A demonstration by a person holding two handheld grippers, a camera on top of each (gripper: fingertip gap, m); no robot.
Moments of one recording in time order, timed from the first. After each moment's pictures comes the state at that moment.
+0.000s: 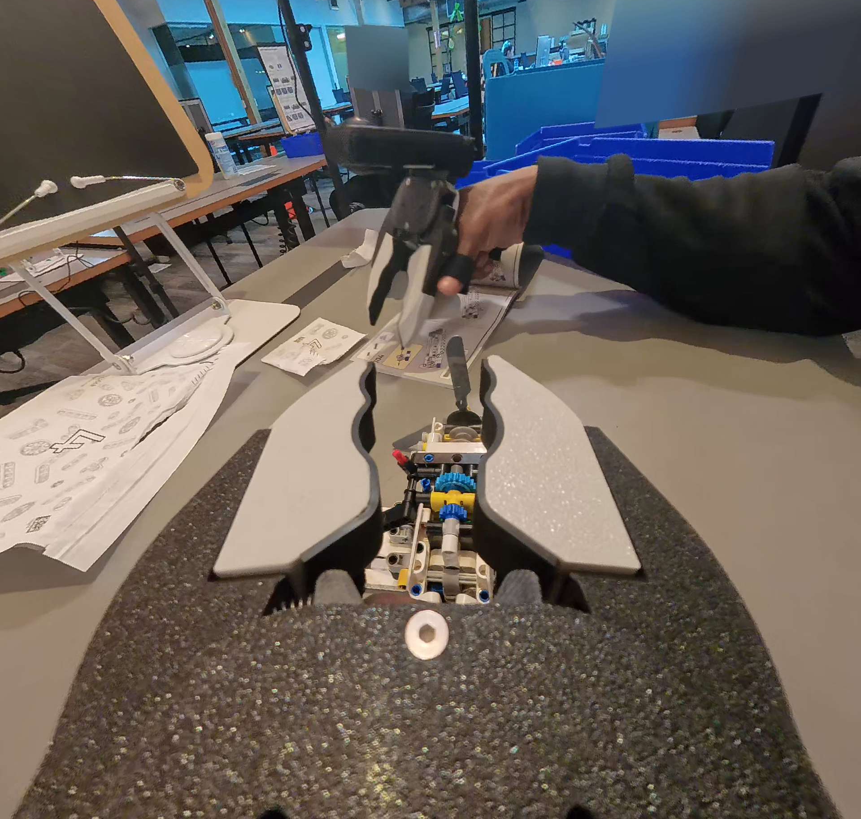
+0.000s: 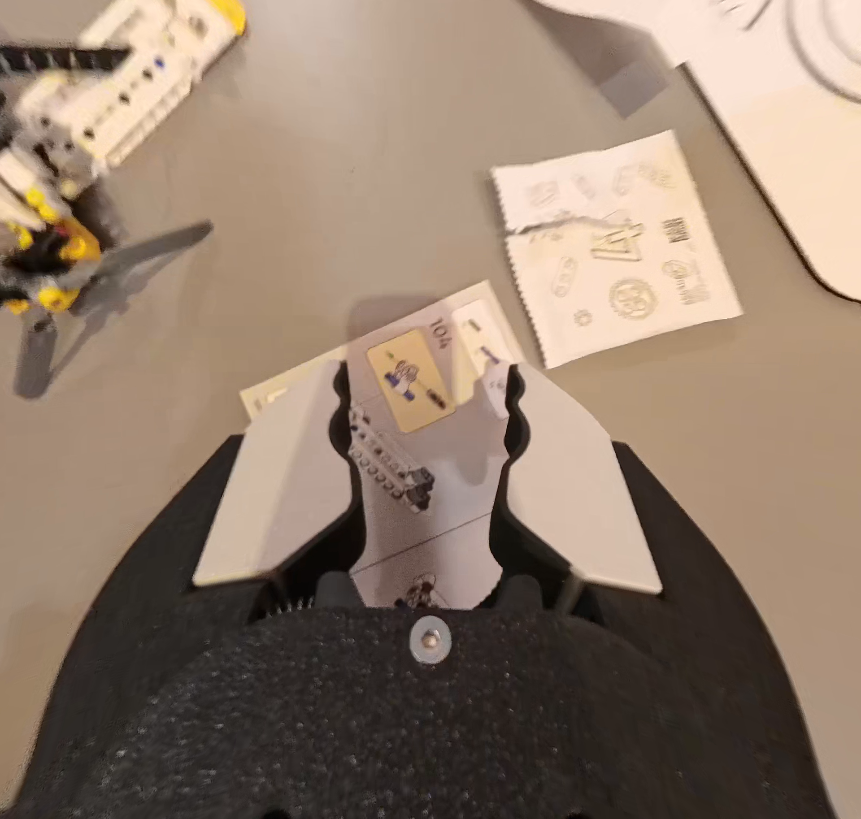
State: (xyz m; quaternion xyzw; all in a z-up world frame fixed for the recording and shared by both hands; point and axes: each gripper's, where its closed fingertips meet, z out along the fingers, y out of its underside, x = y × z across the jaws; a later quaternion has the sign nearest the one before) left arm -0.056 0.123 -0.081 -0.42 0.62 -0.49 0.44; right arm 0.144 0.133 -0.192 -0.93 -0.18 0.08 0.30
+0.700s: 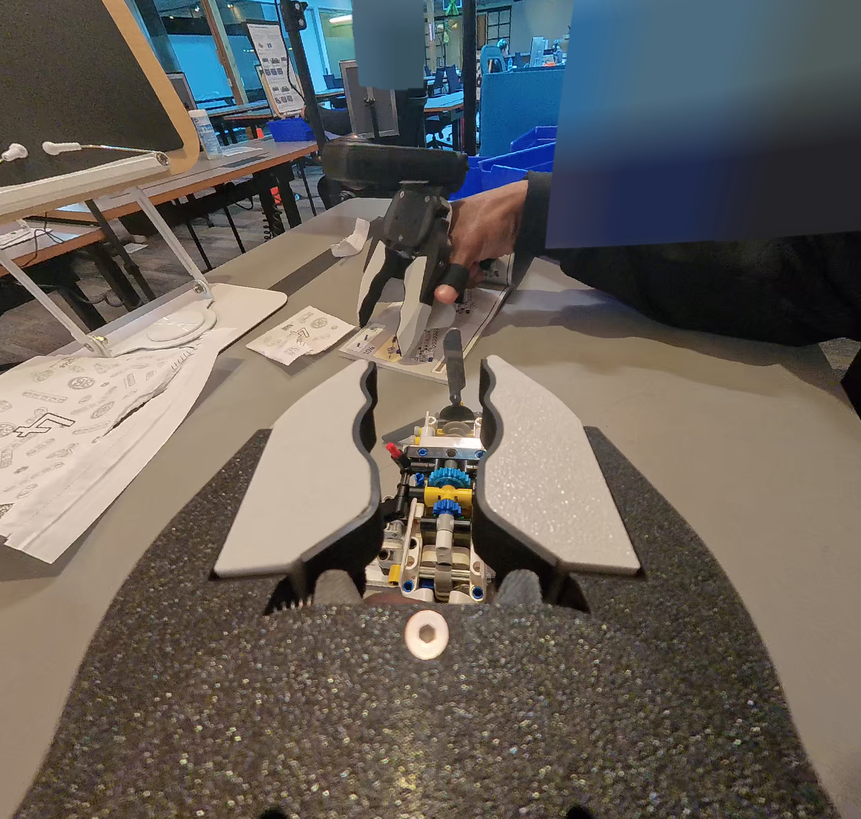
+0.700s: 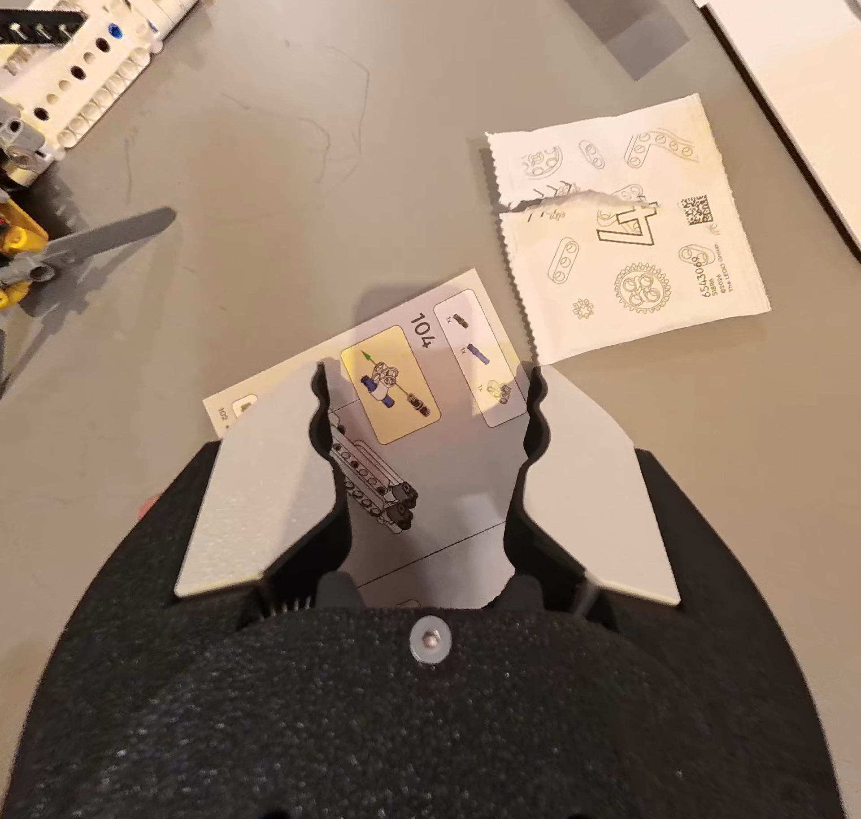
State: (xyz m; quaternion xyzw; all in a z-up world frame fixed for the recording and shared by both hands) left arm -0.055 0.124 -0.087 -0.44 0.62 -0.50 0.42; right arm 0.146 0.136 -0.212 -0.94 -0.18 0.09 0.29
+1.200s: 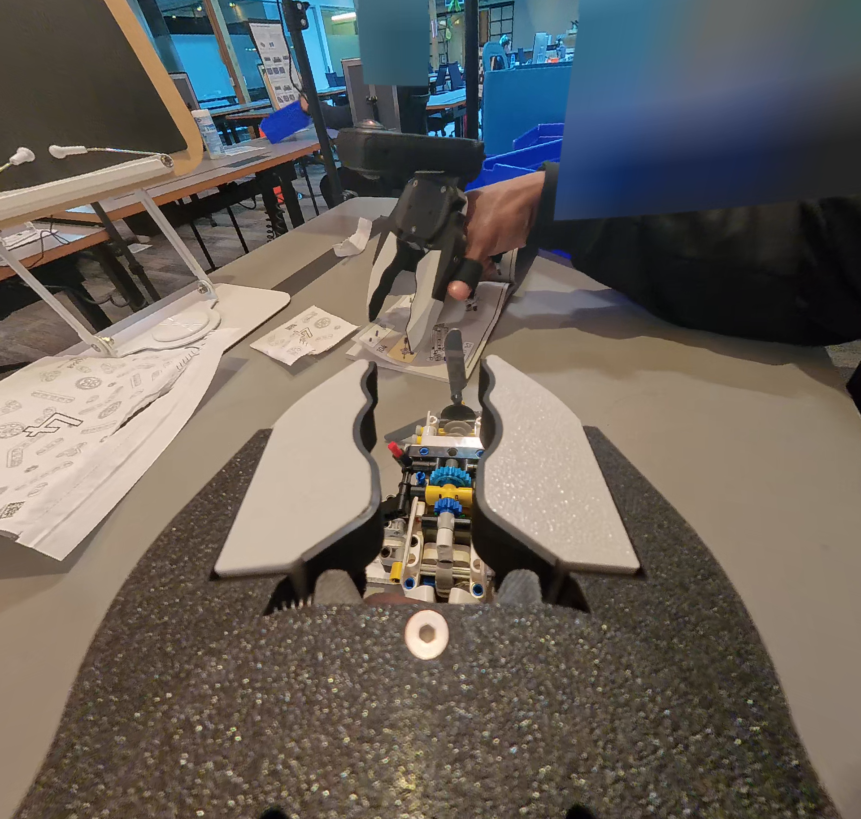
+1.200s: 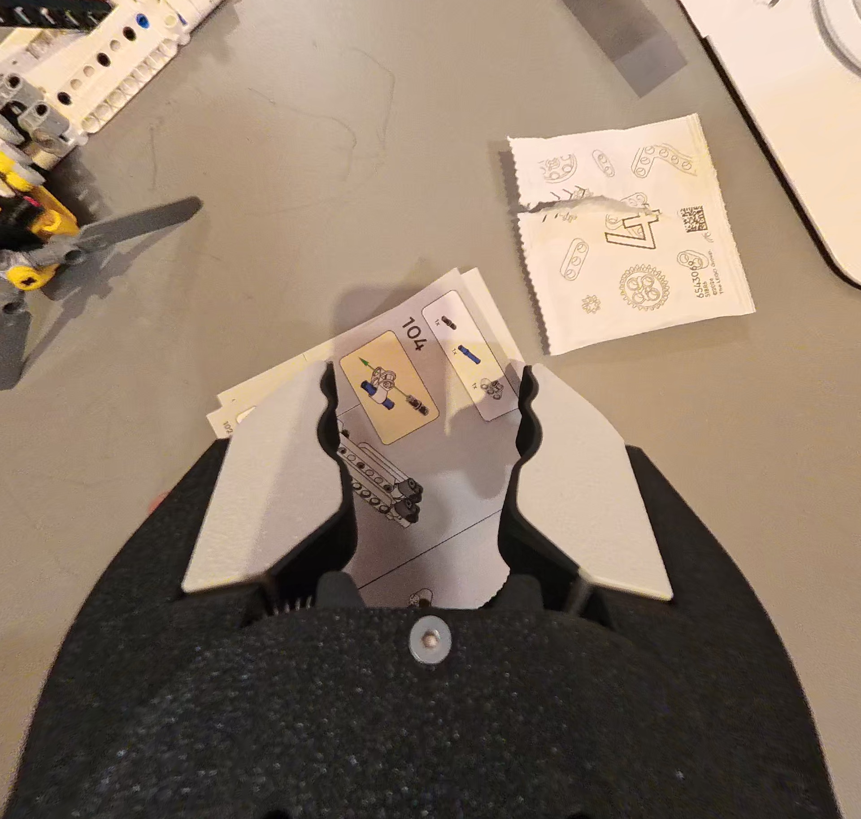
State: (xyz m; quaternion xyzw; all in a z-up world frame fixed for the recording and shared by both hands) left arm -0.056 0.124 -0.085 -0.44 0.62 -0.50 0.42; right arm 0.140 0.128 -0.203 -0.93 -0.19 0.06 0.29
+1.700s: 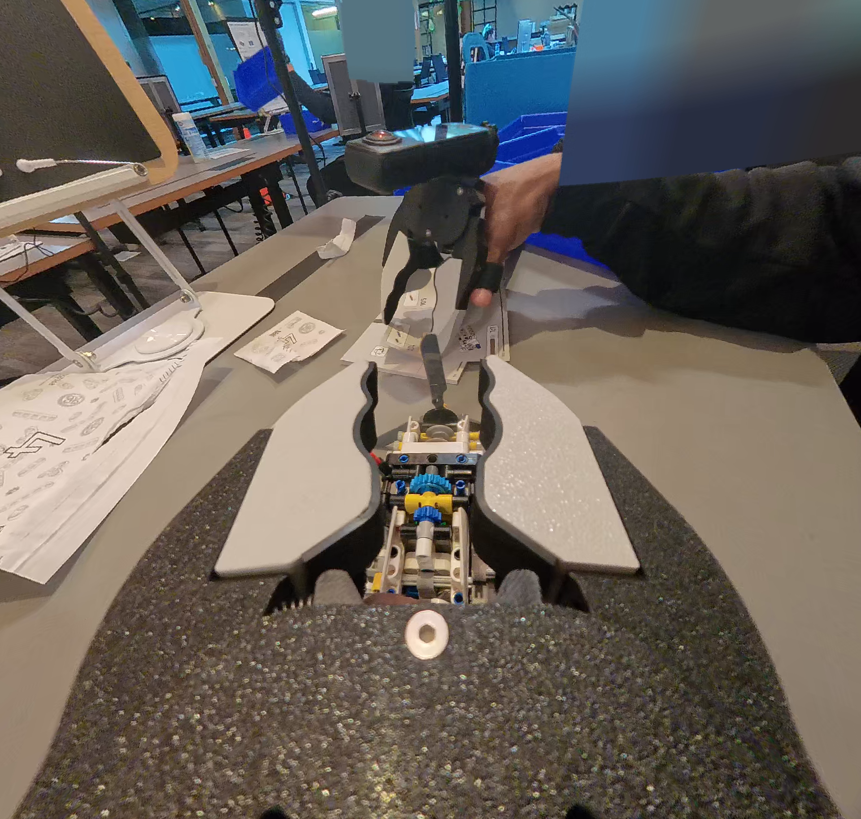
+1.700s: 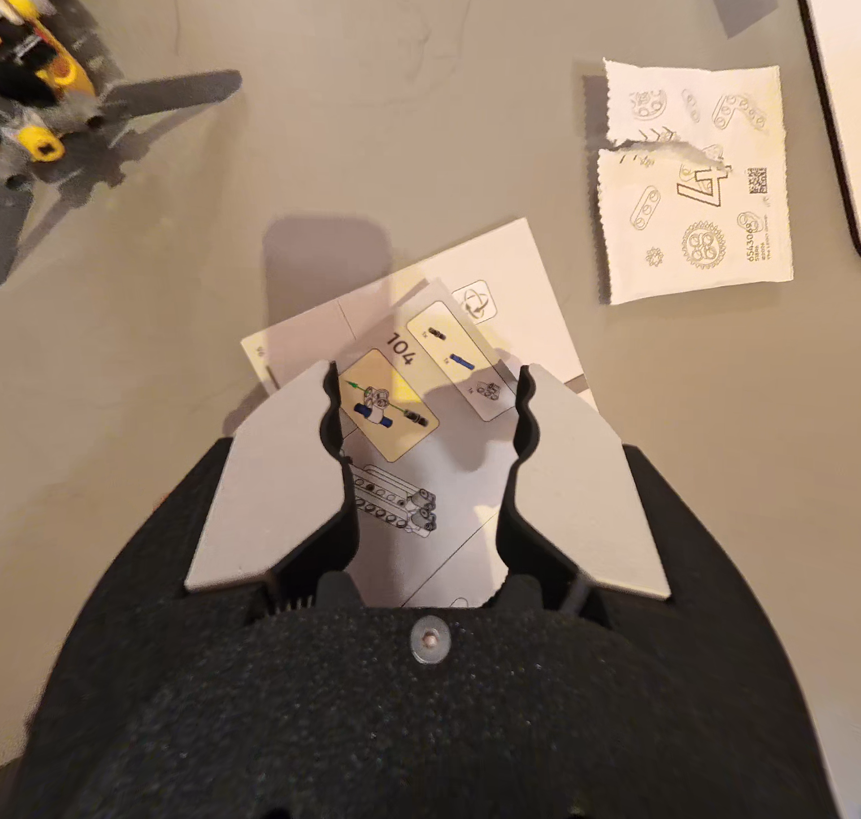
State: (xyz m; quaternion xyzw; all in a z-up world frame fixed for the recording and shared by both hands) left arm -0.056 0.110 -0.085 -0.42 0.64 -0.49 0.42; right arm 0.128 0.093 -0.208 -0.94 -0.24 0.00 0.24
